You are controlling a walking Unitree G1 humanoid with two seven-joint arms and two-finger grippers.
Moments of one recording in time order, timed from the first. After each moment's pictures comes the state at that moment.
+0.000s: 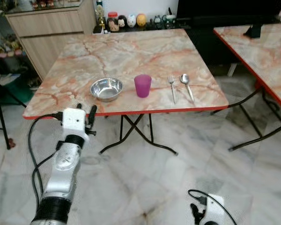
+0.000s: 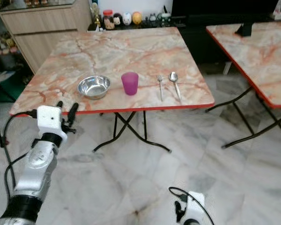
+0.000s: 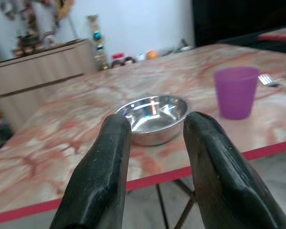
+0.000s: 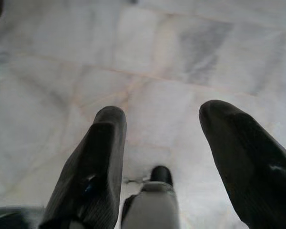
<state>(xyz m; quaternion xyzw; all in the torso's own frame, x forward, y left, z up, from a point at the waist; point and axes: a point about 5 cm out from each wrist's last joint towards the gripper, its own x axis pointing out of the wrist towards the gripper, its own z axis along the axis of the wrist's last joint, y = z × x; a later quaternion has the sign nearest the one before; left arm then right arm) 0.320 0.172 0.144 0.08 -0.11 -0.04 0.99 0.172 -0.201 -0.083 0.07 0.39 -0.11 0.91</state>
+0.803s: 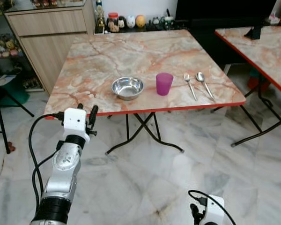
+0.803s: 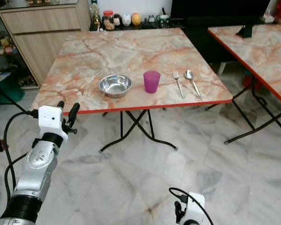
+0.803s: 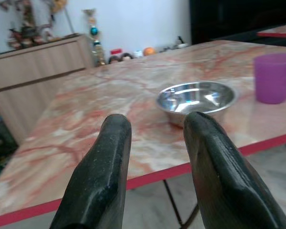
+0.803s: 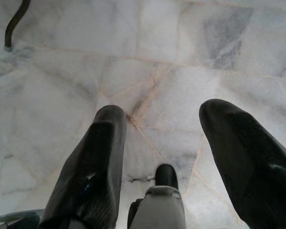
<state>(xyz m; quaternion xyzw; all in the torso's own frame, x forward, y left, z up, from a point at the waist) 0.320 0.172 0.144 0.08 -0.11 -0.05 0.99 0.179 -0.193 -0.080 0.08 0.38 -0.10 0.92</state>
